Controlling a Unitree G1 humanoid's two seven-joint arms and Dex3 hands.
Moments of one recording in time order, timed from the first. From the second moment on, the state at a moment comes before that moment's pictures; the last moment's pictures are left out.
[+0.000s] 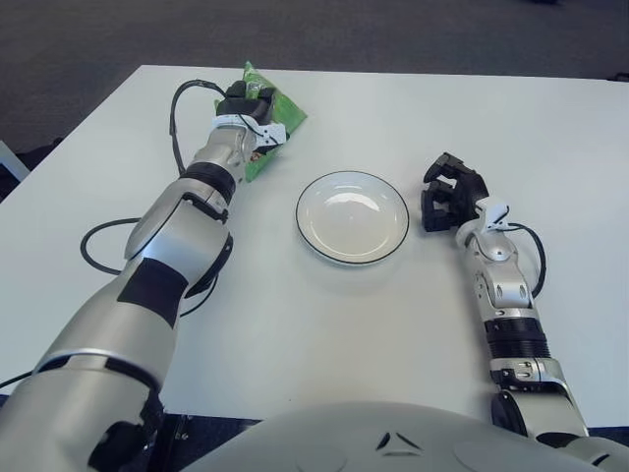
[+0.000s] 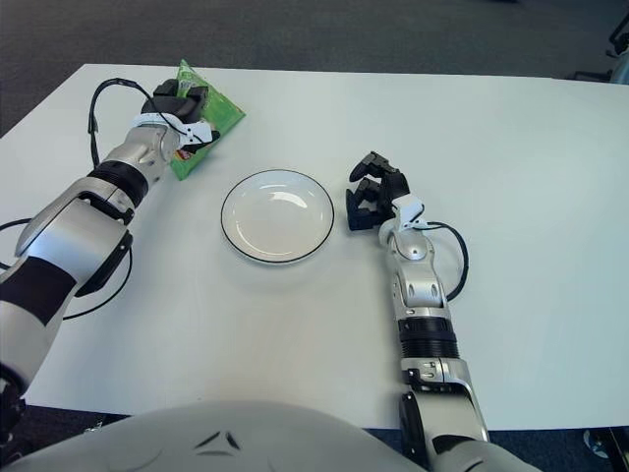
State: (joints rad) left arm -1.17 0.28 -0.57 1.35 0.76 0.14 0.16; right arm -0.22 -0.15 -0.06 0.16 0.01 0.03 0.04
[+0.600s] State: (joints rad) left arm -1.12 0.30 -0.58 1.36 0.77 0.12 0.23; right arm -0.22 -0.15 -0.06 0.15 0.00 0.03 0.04
